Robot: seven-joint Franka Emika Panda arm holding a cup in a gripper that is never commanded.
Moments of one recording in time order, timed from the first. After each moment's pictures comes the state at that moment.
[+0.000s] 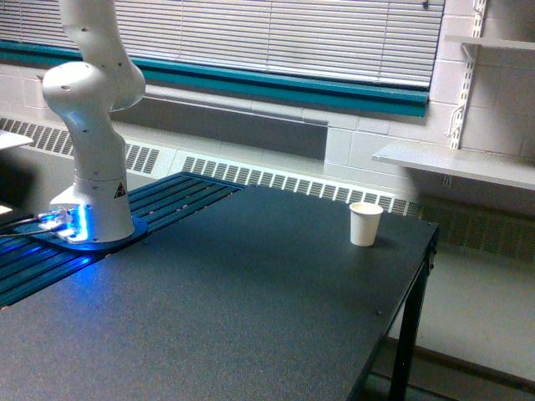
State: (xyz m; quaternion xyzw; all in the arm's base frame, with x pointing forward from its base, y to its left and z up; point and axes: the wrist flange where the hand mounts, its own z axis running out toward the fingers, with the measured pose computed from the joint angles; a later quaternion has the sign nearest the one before) arm 0.566 -0.122 0.694 -0.80 0.41 -0.40 0.15
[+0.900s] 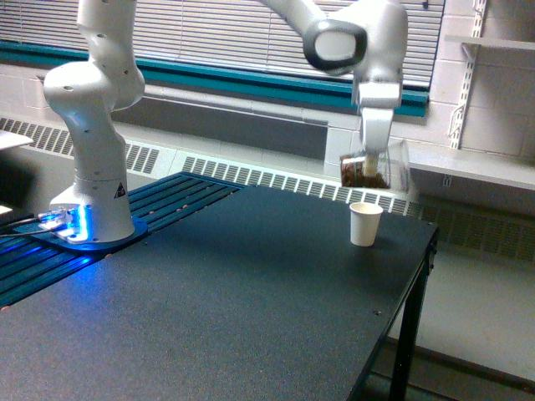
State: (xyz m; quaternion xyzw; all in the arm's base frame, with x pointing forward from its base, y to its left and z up) arm 0.583 0.098 0.348 -0.98 0.21 -0.04 -0.04
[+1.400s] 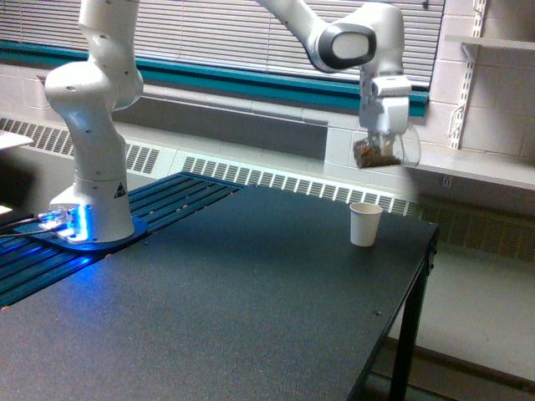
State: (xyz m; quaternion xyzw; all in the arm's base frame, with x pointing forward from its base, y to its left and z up) arm 0.557 0.246 0.372 -0.99 0.08 -0.10 0.00
